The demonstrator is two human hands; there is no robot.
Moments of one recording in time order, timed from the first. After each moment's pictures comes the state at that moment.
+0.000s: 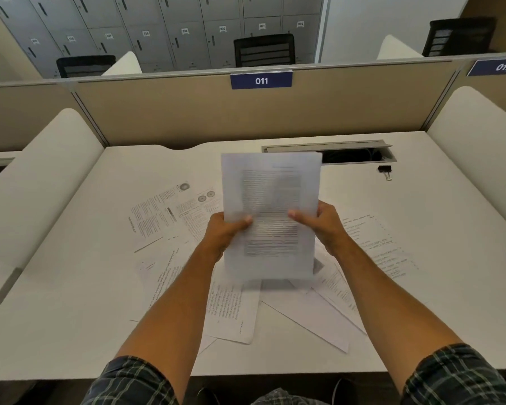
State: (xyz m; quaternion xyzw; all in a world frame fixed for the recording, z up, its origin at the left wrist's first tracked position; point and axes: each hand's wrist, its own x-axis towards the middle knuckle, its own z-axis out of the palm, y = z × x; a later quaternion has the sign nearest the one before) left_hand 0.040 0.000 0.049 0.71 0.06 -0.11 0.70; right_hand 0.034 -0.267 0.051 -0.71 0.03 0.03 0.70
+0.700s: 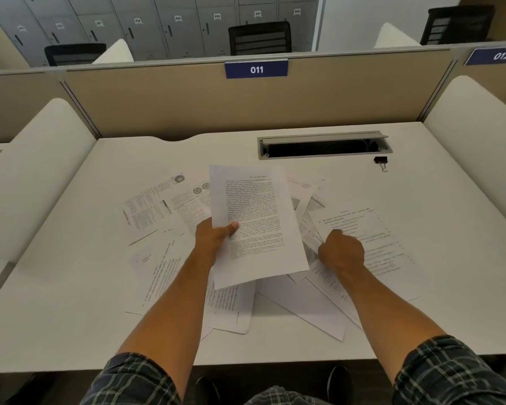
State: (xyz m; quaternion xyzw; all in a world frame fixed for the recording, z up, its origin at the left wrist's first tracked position) left_hand 0.024 0.010 0.011 0.69 0.13 -0.07 0.71; right_hand -0.004 -0.303 -0.019 -0.97 0.21 0.12 0.10
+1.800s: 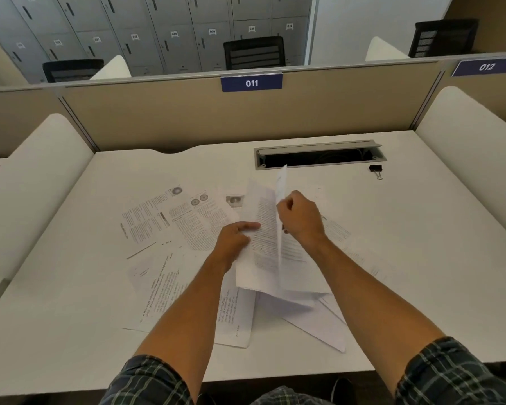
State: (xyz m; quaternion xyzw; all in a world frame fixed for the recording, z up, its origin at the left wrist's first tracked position) left_hand 0.033 -0.033 0.037 0.75 0.06 -0.16 0.64; right_hand 0.037 -0.218 0.085 -0.90 0.10 -0.05 0.42
